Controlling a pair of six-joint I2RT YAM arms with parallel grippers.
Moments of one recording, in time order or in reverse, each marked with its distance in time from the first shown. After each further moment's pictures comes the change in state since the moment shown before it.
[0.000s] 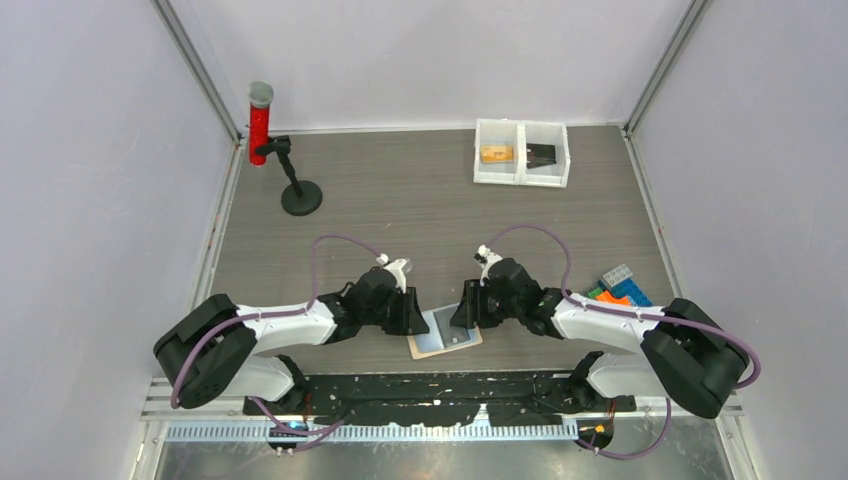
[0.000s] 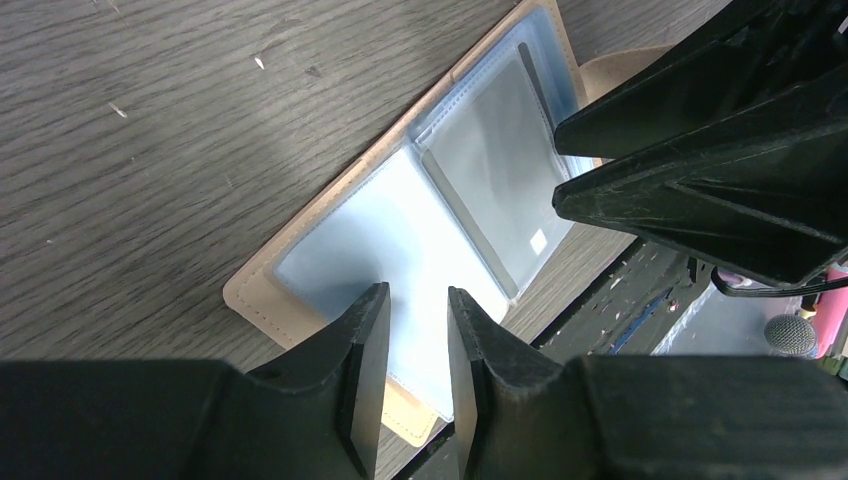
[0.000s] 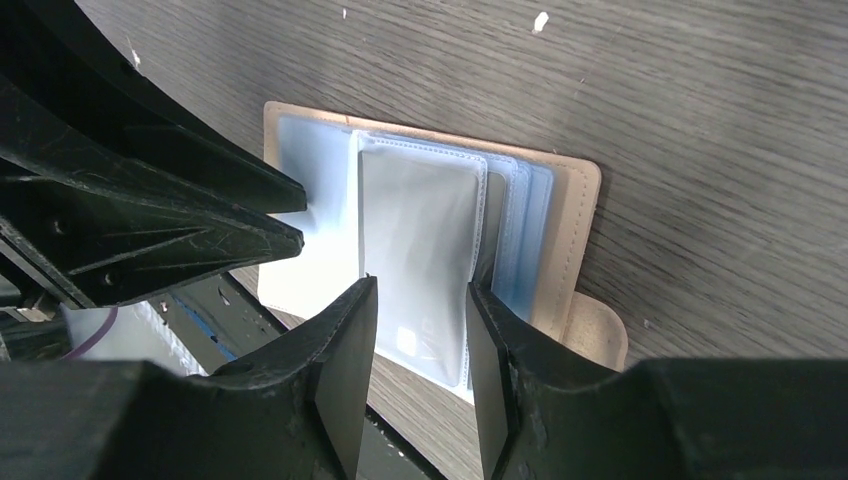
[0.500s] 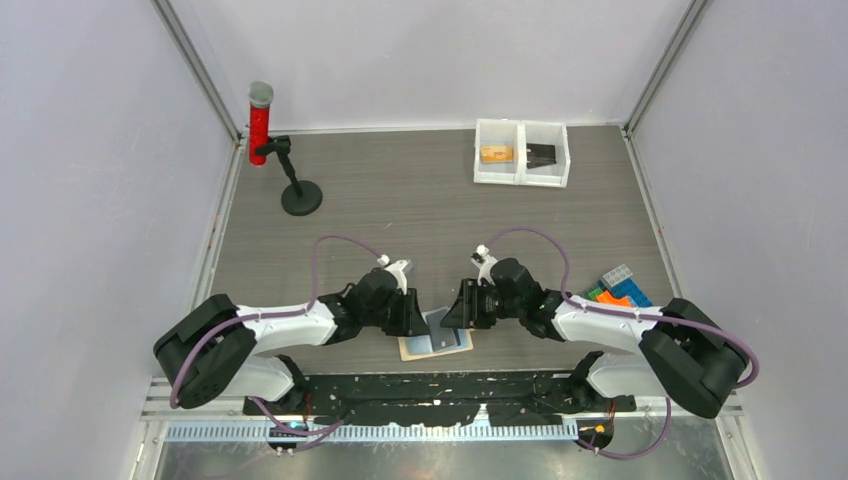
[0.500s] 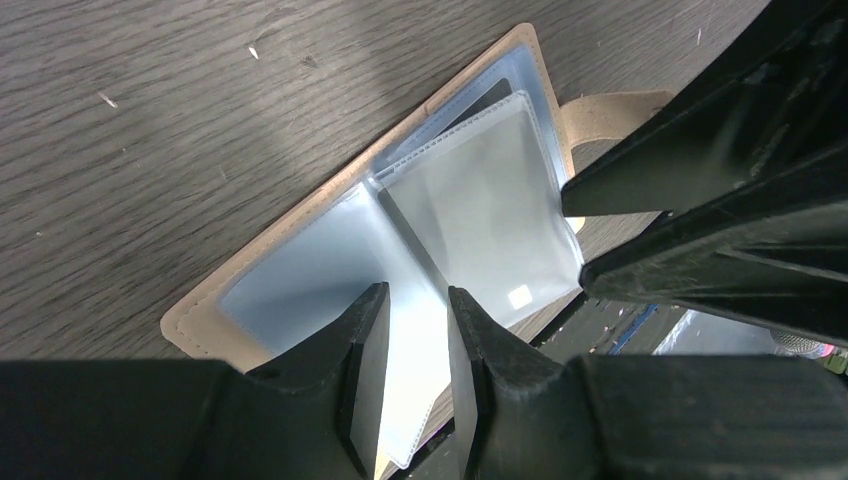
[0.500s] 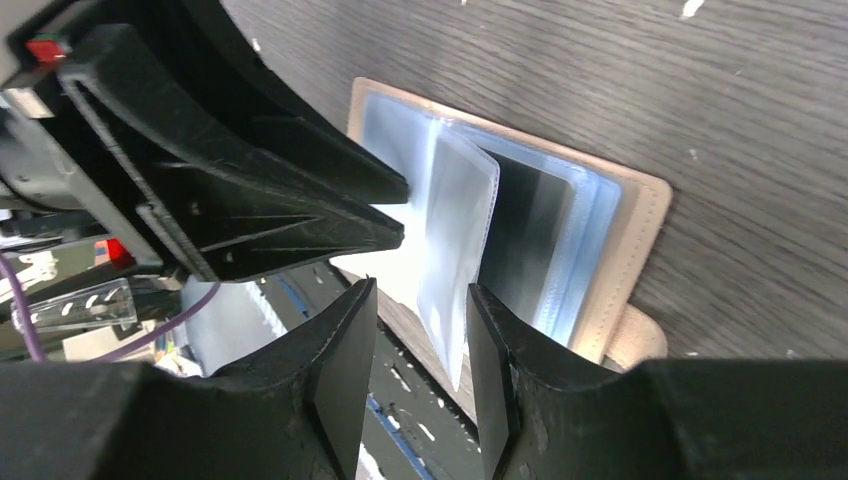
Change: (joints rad) left arm -0.011 -0.002 0.002 -0.012 -0.009 0.000; right arm 0.000 0.012 -0.023 0.133 -0.136 0.109
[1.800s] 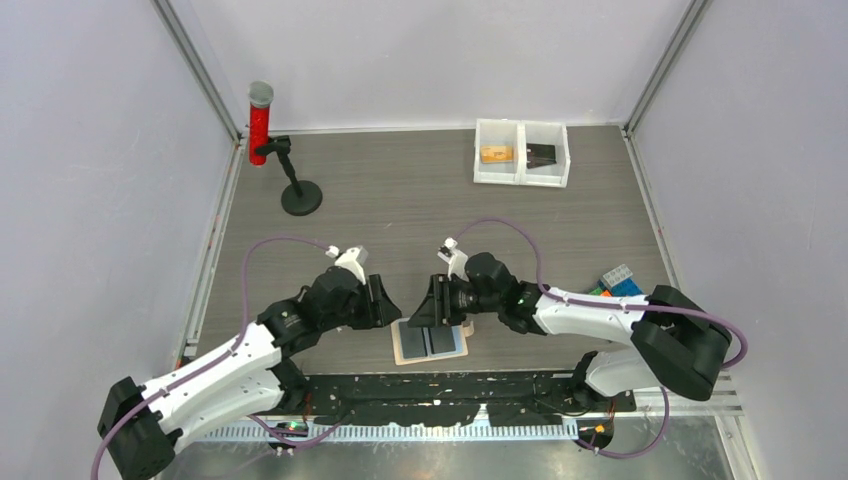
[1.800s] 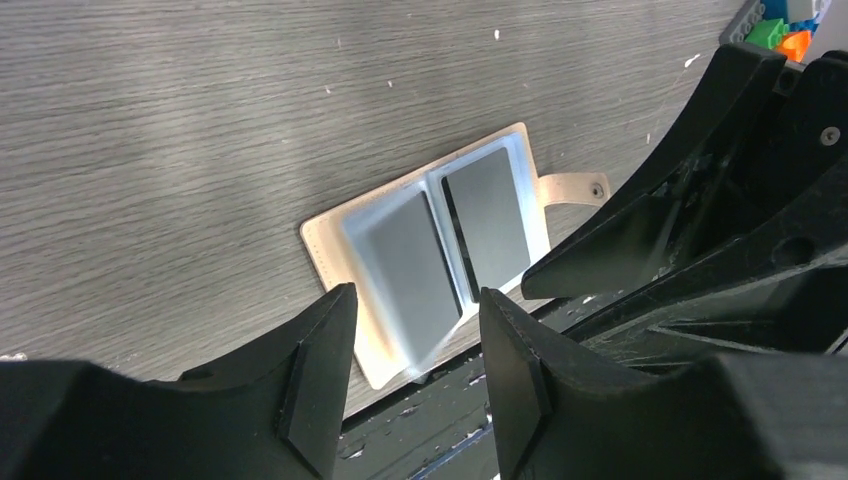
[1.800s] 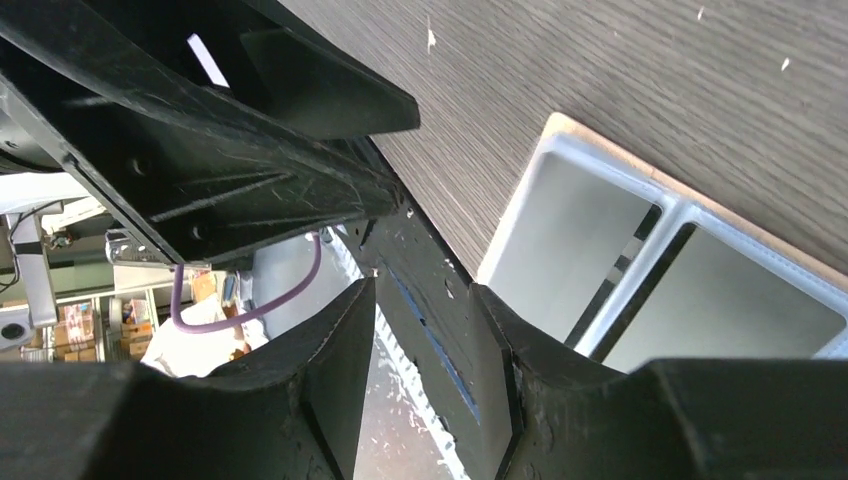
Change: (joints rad) left arm 0.067 -0.539 0.042 -0.510 -0.214 -0.048; right arm 0.150 0.084 0.154 0.093 -0.046 0.090
